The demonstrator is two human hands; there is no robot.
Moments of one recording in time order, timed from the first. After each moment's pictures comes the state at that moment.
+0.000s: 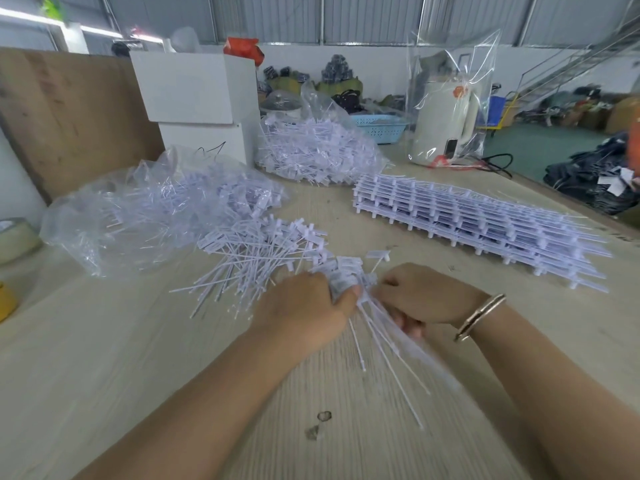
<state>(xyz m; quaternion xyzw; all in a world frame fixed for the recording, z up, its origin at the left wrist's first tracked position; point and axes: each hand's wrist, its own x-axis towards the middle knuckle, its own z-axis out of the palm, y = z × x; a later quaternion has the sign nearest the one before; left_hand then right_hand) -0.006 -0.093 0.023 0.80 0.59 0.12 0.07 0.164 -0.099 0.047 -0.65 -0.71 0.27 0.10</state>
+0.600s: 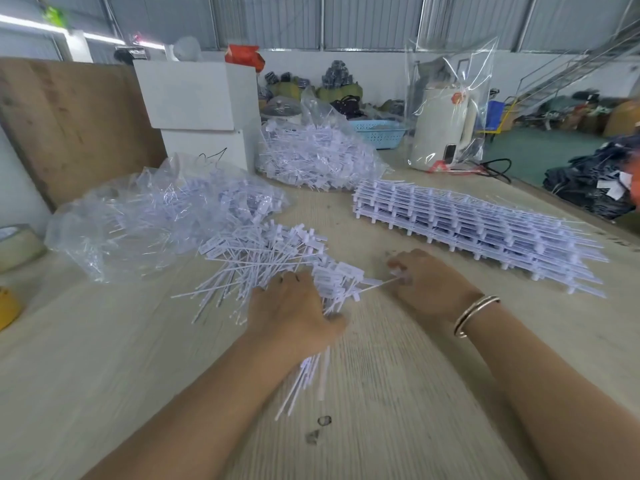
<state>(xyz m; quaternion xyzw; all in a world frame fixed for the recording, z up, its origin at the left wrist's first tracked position) -0.013 -0.089 0.020 0.78 0.62 0.04 0.01 0.193 -0.074 0.026 -0.69 -0.70 0.09 0.15</state>
